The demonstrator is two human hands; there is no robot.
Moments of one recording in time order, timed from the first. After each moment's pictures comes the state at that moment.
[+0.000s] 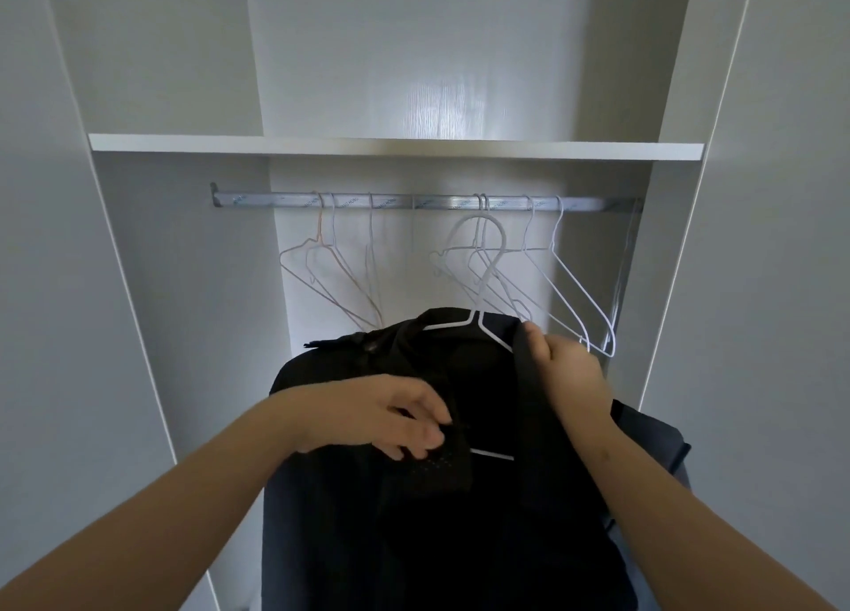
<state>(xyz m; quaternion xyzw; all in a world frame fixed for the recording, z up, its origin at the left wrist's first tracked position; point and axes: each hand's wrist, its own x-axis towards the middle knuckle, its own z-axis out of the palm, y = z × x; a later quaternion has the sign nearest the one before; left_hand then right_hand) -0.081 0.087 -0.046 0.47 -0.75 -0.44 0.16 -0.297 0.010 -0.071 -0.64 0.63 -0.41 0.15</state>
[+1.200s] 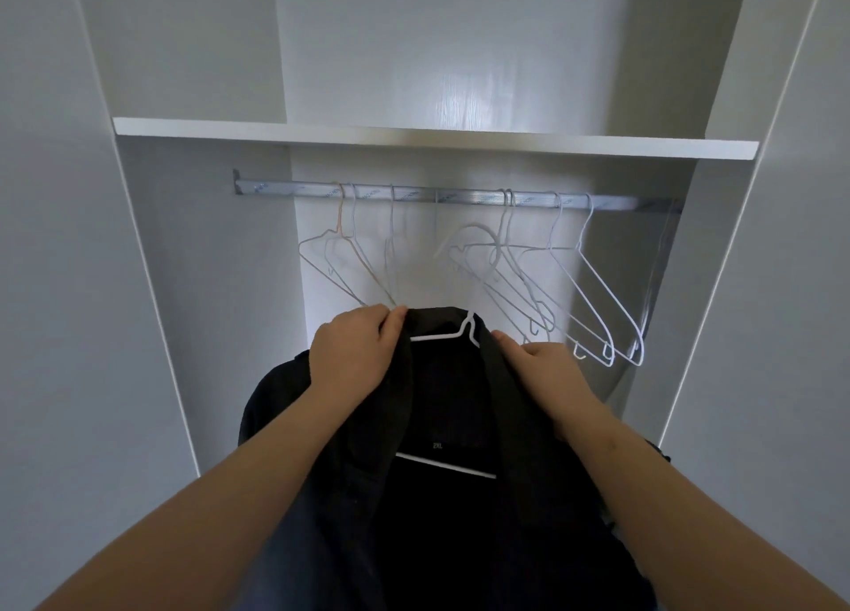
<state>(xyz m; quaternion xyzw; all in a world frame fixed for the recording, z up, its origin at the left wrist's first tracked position) -0.072 0.023 -0.066 0.70 -0.60 0.11 0.37 -0.268 0.004 -0.066 -0.65 0.57 -0.38 0.33</state>
